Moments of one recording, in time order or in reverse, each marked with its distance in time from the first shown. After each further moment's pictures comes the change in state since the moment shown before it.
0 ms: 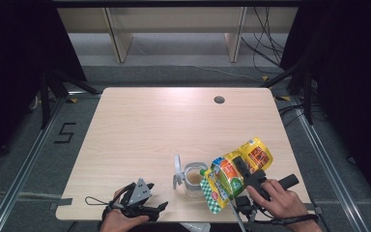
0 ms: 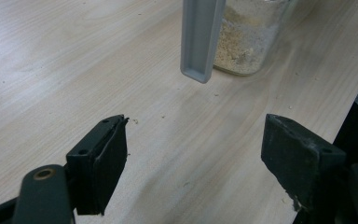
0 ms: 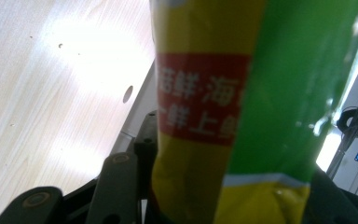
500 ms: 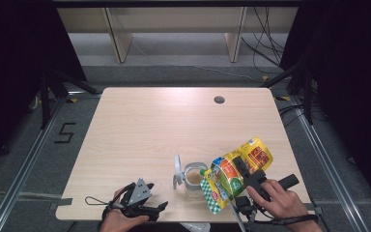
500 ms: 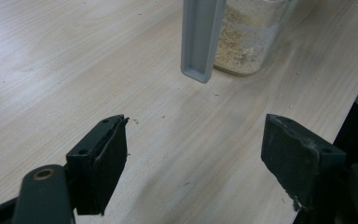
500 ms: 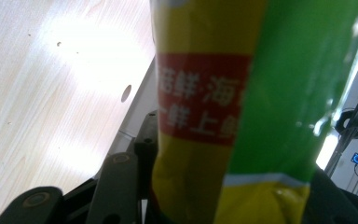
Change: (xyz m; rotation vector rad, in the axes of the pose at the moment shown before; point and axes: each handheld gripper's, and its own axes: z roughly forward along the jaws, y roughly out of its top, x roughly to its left) left arm 0.000 0.000 -0.001 0.009 -0.001 0.010; right arm -0.004 0.001 -0.001 0.009 0.018 -0.042
